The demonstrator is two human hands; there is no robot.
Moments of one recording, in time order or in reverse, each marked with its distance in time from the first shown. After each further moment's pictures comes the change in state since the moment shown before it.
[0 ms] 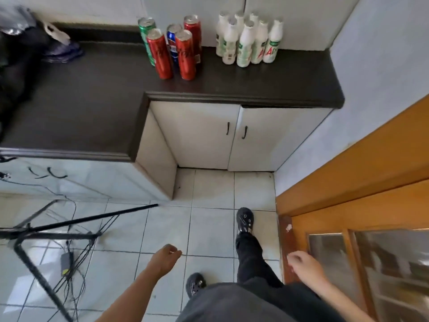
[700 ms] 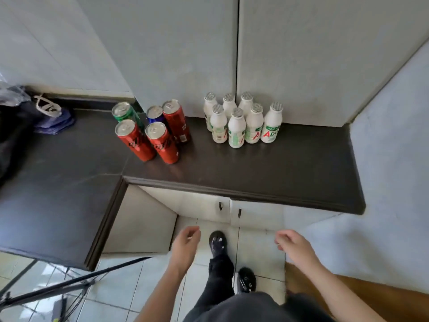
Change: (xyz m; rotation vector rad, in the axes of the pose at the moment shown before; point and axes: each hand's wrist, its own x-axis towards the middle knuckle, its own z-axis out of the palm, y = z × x) left_hand 0.097 0.344 -0.099 -0.593 0.351 0.186; right_hand 0.219 -0.252 -0.215 0.141 -0.091 -0.353
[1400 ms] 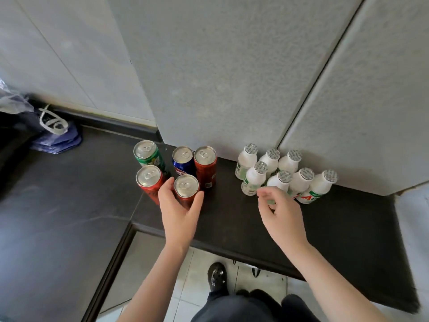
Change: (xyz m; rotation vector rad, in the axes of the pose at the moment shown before) left_hand 0.135 0.160 -0.083 -0.184 0.429 0.425; right_hand 0.076 -0.273 0.014 -0.190 0.390 -0.650
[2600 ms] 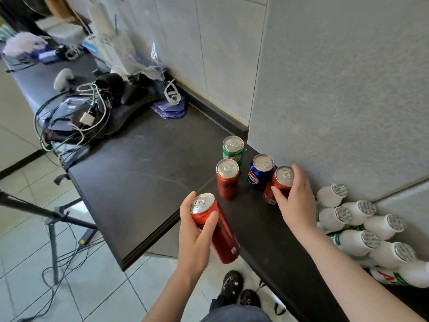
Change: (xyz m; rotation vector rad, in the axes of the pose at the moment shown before) left_hand -0.063 0.016 -0.072 -0.340 0.236 -0.204; right_hand 0.092 -0.046 0.090 -0.168 -0.175 -0.342
